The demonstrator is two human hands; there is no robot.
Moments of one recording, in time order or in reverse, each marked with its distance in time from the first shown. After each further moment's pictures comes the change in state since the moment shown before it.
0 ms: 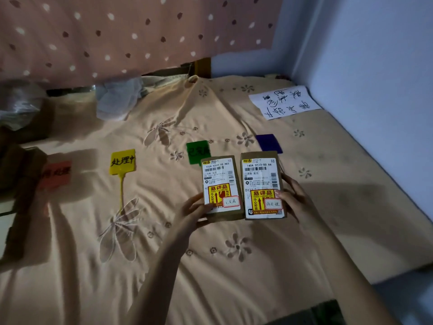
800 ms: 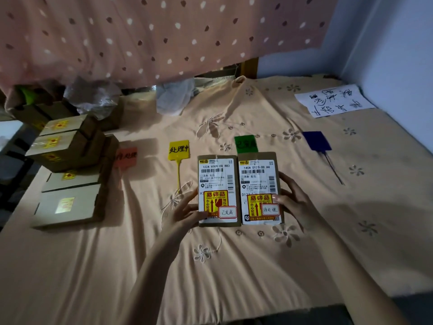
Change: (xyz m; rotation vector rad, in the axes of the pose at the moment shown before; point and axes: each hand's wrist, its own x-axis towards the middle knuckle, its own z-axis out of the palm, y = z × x) left_hand -0.104 0.014 -0.119 0.079 0.102 0.161; right_hand -0.040 0.000 0.118 0.052 -0.287 -0.043
